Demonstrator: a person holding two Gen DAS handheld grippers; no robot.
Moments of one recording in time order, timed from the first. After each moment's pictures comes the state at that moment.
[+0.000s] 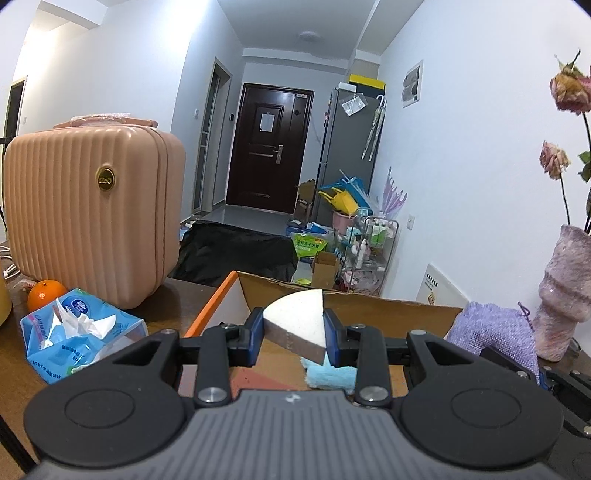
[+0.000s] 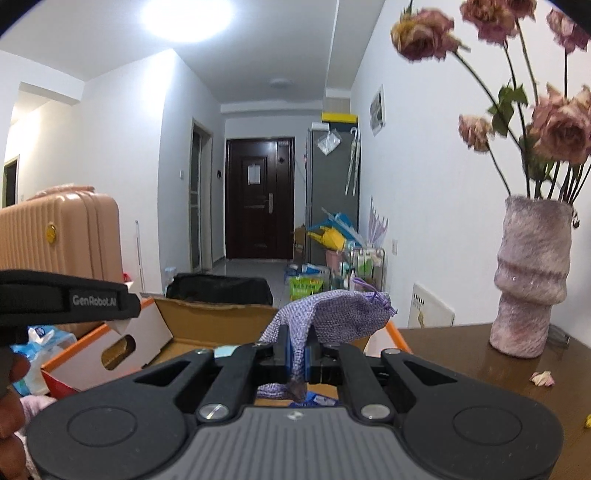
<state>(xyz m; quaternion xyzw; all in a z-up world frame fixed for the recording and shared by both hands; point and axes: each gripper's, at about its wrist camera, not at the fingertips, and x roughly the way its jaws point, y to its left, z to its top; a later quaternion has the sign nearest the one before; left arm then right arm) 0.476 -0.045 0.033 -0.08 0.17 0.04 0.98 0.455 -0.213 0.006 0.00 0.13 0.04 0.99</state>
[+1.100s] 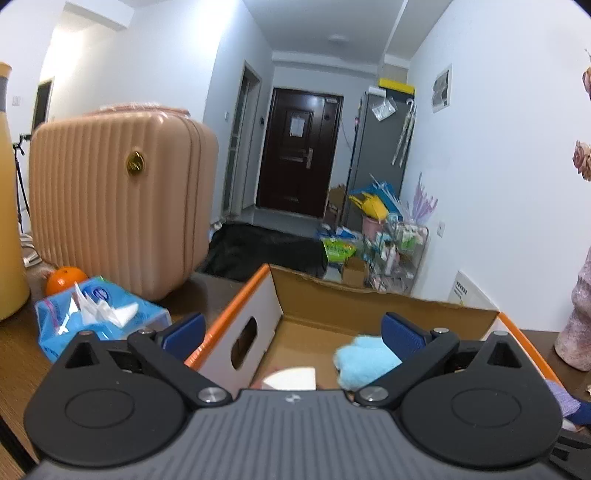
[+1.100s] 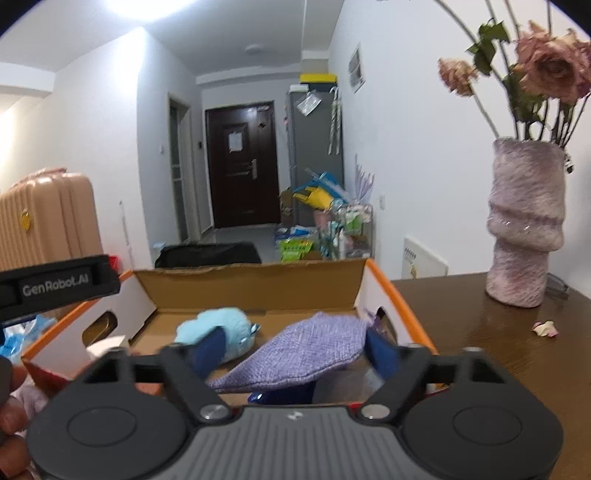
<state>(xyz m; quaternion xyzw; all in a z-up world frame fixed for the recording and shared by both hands) 0.483 -0.034 0.012 -0.09 0.16 0.09 0.98 0.466 -0.226 -0.011 0.03 0.18 0.01 0.98</state>
